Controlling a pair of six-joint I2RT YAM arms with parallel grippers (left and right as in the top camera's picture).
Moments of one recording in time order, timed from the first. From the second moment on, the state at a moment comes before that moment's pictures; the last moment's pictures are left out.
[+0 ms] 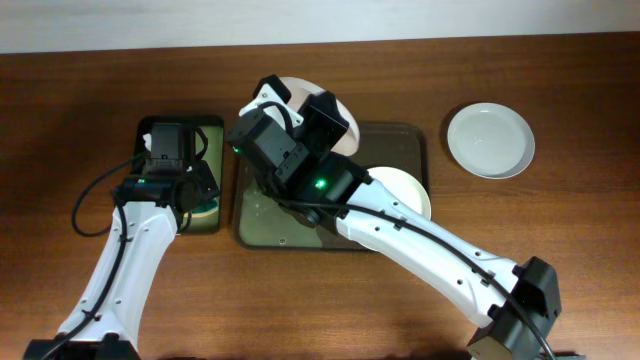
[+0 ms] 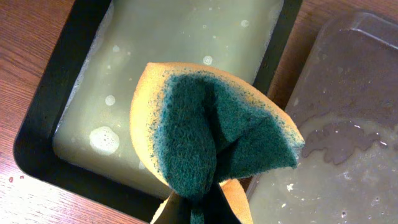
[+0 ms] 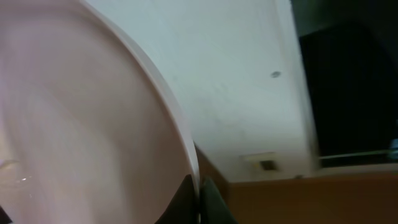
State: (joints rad) left arm -0.06 1.46 1.06 -0.70 -0.19 -0.40; right arm 0.89 1.83 1.75 -0.64 1.12 -0.50
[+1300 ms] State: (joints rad) left arm -0.06 1.46 1.06 -0.71 -0.18 -0.40; right arm -0.48 1.93 1.54 -0.67 -0.25 0.02
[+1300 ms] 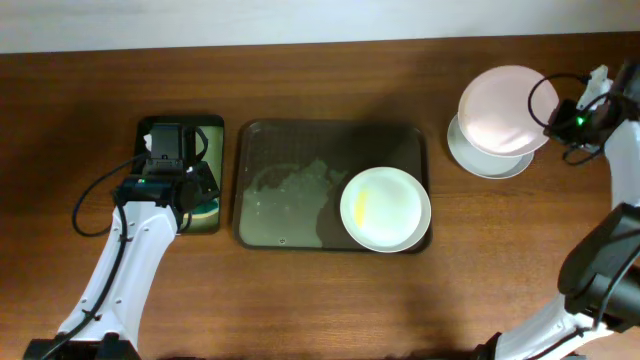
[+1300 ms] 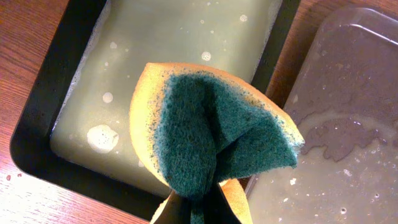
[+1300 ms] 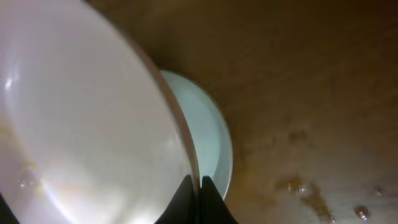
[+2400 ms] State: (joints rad) left arm -0.06 1.46 1.06 -0.68 -0.15 -0.40; right arm 0.13 2.01 1.41 -0.86 -0.16 -0.12
